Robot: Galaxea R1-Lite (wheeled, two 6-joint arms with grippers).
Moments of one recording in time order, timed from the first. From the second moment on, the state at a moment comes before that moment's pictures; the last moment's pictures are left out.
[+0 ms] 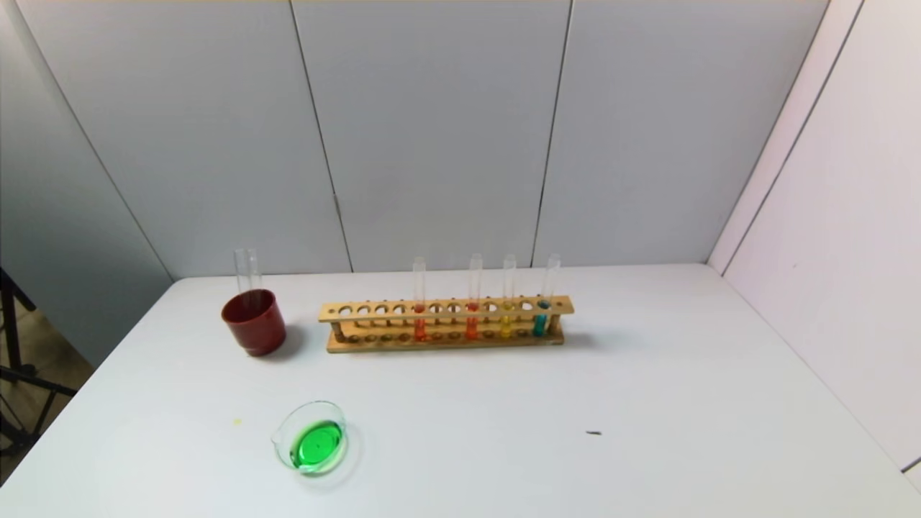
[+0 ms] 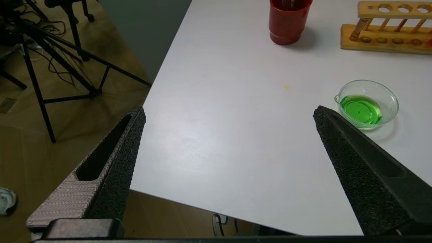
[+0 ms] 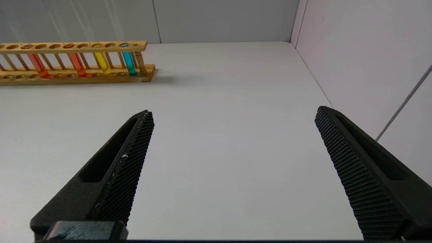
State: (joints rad) left arm 0.05 0.35 -0.54 0.47 0.27 0.01; right arm 0.00 0.00 0.00 -0.01 0.01 0.02
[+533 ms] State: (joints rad) left arm 0.06 0.25 -0.30 0.22 0.26 0.01; right arm 0.00 0.00 0.00 -0.01 0.00 0.02
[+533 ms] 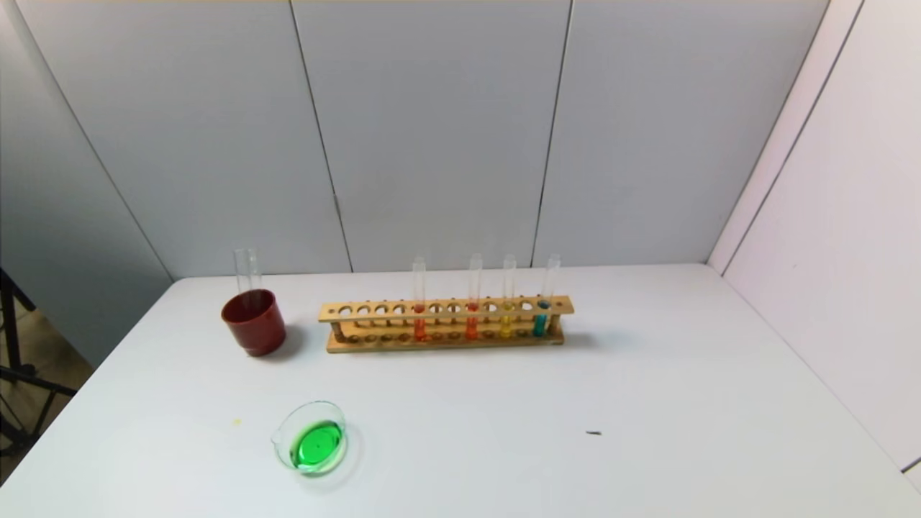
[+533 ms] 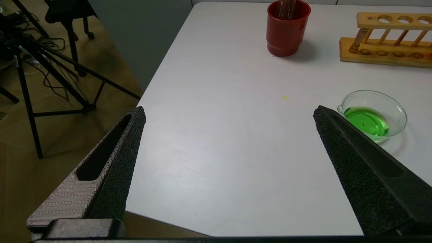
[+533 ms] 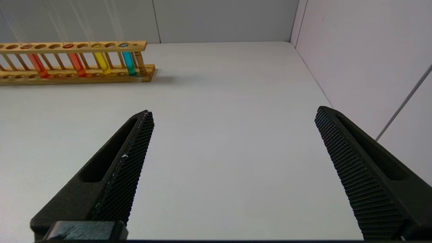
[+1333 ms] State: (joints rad) left arm -0.01 0.04 -0.05 0.05 0.06 0.12; right arm 0.00 0.00 0.00 -0.01 0.00 0.02
